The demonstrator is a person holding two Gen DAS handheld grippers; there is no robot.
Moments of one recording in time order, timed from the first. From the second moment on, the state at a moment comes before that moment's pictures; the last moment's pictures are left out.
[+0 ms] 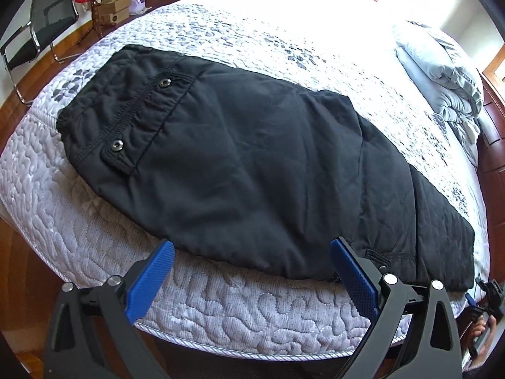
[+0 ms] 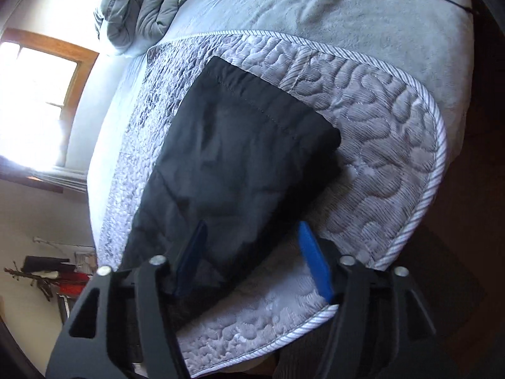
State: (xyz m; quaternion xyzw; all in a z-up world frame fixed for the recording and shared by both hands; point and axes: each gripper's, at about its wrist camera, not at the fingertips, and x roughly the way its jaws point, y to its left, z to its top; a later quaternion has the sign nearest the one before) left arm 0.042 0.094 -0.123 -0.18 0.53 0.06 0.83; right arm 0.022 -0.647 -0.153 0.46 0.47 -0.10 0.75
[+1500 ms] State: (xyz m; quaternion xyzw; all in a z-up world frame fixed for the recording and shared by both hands) left arm 0.043 0.082 -0.126 -0.19 0.54 0.05 0.82; right arm 0.088 -0.546 -0.029 0.27 0.38 0.01 0.89
